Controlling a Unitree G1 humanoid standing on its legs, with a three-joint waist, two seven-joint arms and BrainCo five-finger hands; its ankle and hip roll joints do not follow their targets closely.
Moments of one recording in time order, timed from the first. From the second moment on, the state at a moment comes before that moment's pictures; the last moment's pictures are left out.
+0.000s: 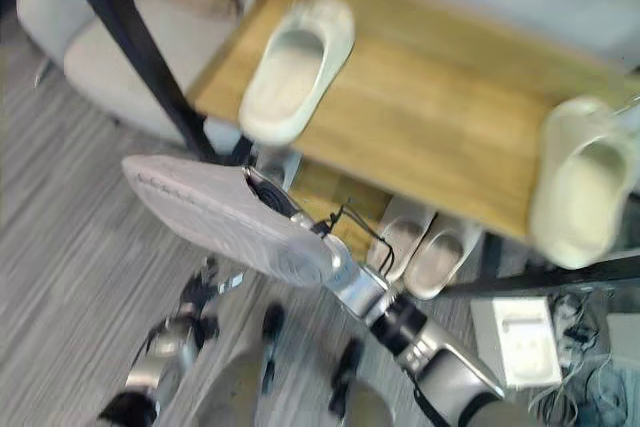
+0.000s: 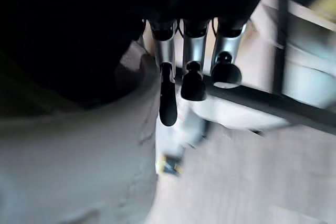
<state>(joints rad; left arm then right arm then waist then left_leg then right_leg) -0.24 0.28 -0.22 0.53 -0.46 -0.13 0.28 -0.69 -0.29 0.70 0.15 -0.09 -0.08 -0.12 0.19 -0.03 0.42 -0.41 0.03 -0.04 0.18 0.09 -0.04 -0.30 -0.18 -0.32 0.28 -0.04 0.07</state>
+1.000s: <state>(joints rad) -0.38 0.41 -0.44 0.32 -0.53 -0.20 0.28 -1.32 -0.49 0.57 1.21 -0.33 0.10 -0.56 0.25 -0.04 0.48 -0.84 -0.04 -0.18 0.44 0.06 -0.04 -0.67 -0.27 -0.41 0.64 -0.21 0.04</state>
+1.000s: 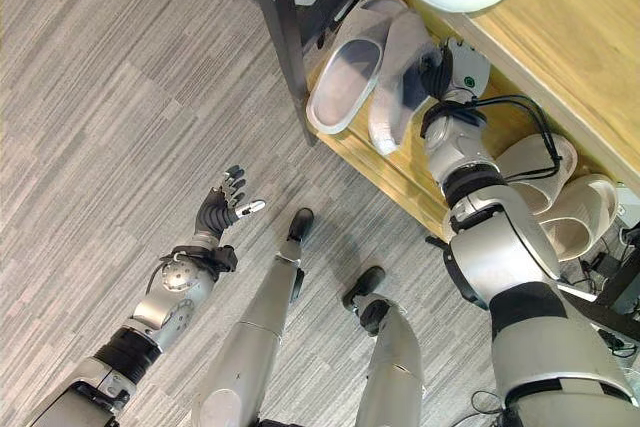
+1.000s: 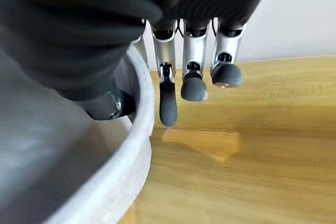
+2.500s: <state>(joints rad) -0.34 0.40 -0.47 0.39 -0.53 -0.17 0.31 -1.12 -0.20 0.24 1.25 0.28 -0.01 -0.55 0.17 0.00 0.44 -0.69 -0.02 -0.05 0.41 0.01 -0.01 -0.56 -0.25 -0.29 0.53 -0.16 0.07</state>
